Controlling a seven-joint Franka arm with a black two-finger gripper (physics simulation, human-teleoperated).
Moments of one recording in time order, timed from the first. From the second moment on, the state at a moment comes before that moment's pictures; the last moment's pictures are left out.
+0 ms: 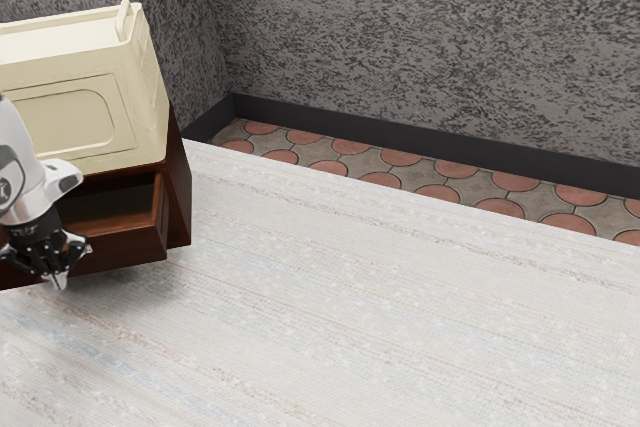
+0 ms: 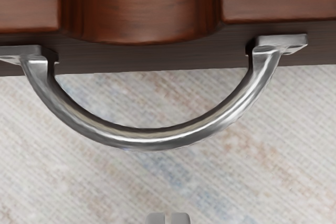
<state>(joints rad) 0.55 -0.48 -0.15 -2.65 -0.02 2.22 -0.22</state>
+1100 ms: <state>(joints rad) 0.62 -0.23 -0.15 -2.44 0.01 2.32 -0.05</state>
